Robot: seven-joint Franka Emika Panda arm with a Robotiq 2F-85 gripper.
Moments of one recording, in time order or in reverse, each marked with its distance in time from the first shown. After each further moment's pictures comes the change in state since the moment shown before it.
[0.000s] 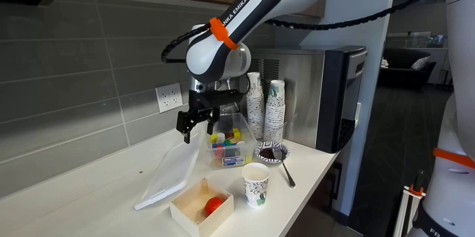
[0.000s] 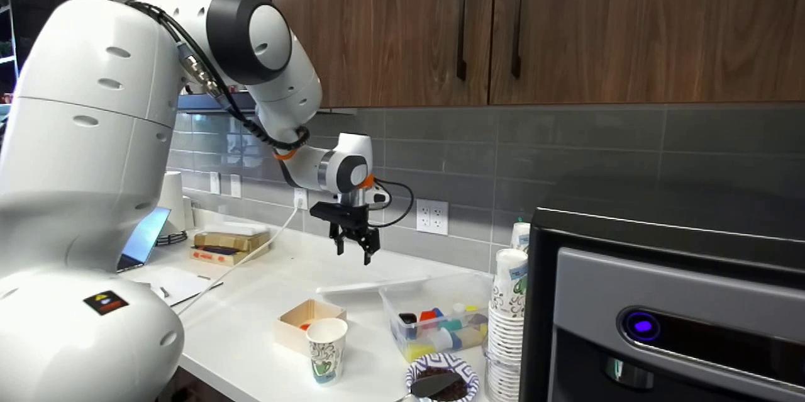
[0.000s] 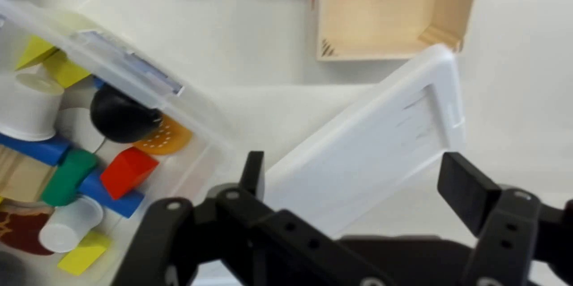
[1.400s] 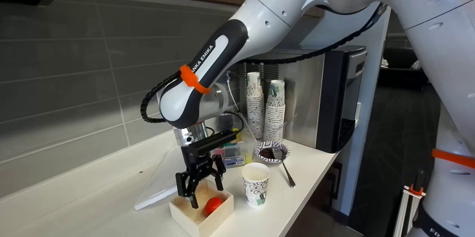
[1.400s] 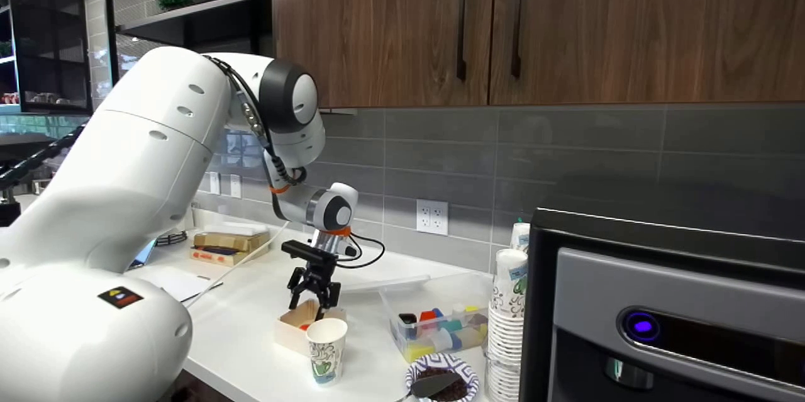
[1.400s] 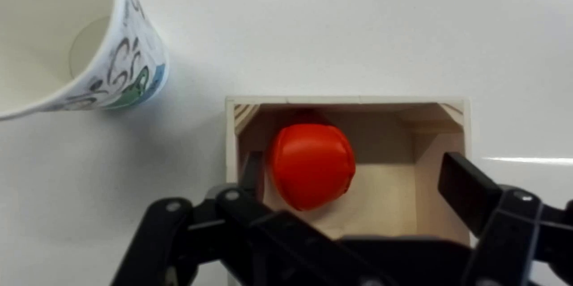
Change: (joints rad) arm 0.094 0.291 0.018 0.139 0.070 -0.328 0.059
